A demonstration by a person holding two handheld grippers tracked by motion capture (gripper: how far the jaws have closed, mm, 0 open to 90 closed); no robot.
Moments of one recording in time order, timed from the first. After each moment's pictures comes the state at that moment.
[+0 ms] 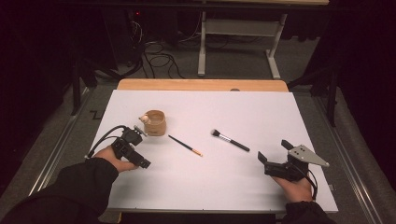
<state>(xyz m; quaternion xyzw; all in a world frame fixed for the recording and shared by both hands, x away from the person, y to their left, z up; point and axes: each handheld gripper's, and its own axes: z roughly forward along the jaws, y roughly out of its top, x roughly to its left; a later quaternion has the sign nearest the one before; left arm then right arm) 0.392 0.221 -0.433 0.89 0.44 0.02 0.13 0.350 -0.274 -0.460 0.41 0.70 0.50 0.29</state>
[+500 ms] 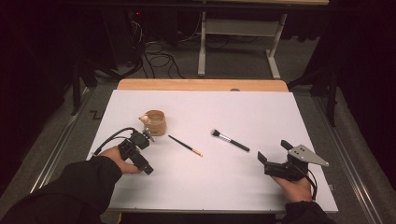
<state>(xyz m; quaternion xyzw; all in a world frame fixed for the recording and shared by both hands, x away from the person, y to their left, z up) 0.392 0.200 -0.434 0.91 0.41 -0.01 0.09 0.352 -0.274 -0.461 0.42 0.70 0.50 0.29</state>
